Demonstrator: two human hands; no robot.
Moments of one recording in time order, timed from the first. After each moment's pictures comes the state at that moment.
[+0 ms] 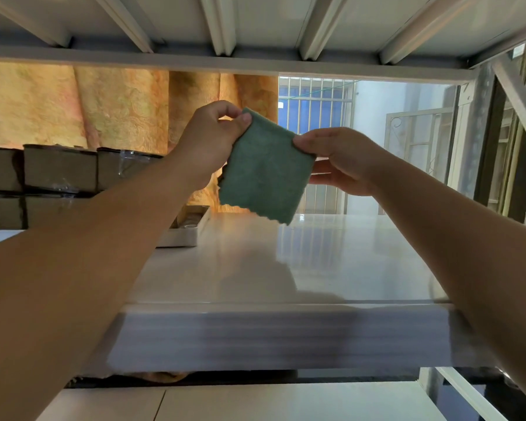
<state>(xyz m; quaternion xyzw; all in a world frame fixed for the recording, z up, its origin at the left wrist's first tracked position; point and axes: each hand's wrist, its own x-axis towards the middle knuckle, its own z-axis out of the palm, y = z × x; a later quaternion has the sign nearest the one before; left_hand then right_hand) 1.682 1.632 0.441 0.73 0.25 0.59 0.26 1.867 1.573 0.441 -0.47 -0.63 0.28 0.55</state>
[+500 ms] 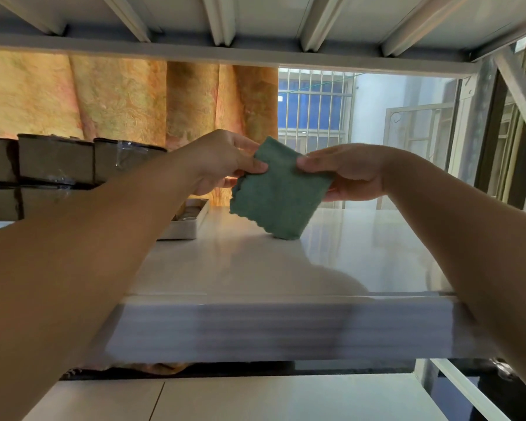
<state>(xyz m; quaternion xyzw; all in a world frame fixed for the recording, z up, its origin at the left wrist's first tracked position) 1.684 1.637 0.429 0.76 0.31 0.39 0.41 1.878 1.569 0.434 -0.56 -0.59 0.40 0.43</state>
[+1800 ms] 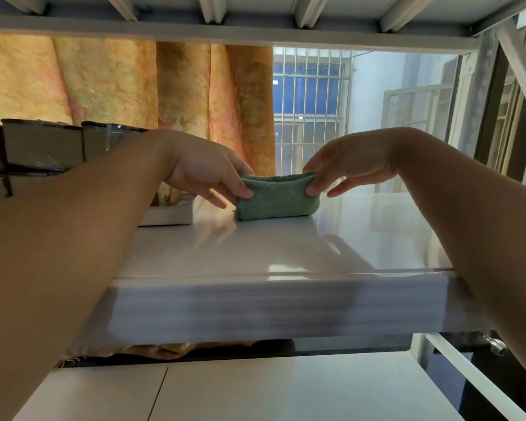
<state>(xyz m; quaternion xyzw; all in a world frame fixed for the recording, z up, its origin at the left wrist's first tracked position) 1.670 1.635 0.424 0.87 0.37 0.07 0.32 1.885 1.558 0.433 -0.66 -0.68 0.24 0.21</state>
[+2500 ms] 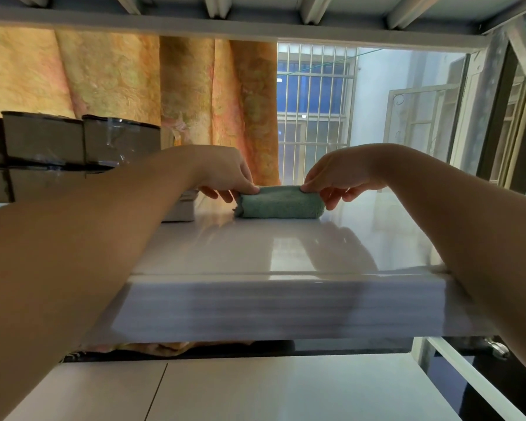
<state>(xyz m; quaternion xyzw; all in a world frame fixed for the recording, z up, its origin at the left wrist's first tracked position) 1.686 1.649 0.410 0.87 0.45 0.15 0.14 1.880 1.579 0.417 -0.73 -0.63 0.17 0.18</state>
